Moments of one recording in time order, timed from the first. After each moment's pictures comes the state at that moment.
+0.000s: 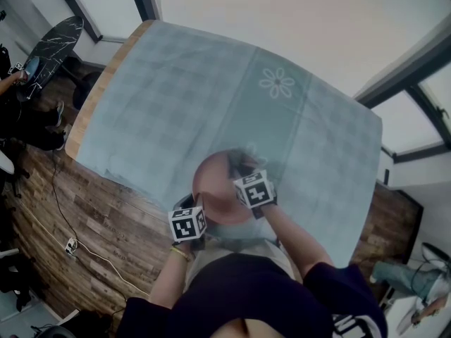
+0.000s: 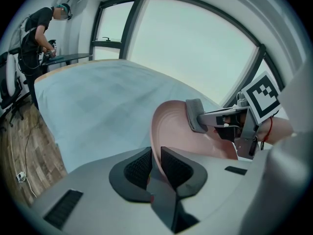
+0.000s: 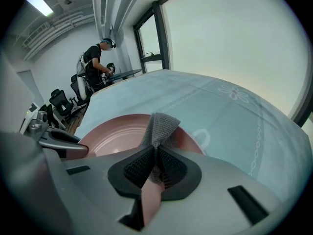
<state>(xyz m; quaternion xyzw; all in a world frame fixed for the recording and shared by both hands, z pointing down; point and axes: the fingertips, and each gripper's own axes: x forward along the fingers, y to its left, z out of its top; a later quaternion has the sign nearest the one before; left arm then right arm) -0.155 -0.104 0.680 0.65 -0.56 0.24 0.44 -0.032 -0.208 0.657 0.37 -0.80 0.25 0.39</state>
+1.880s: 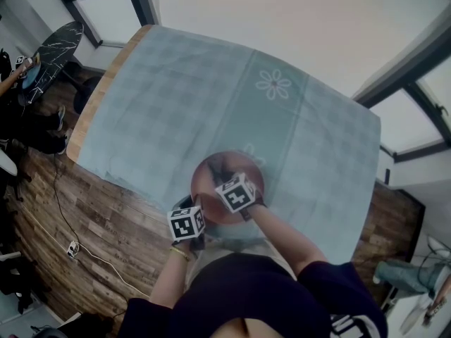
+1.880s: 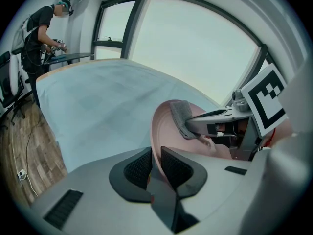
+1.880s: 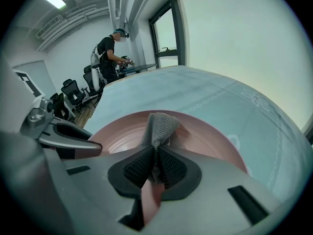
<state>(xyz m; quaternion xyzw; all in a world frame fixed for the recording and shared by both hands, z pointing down) -0.156 -0.103 0.682 0.65 -0.57 0.24 0.45 -0.082 -0.181 0.671 0.30 -0.82 0.23 0.42</state>
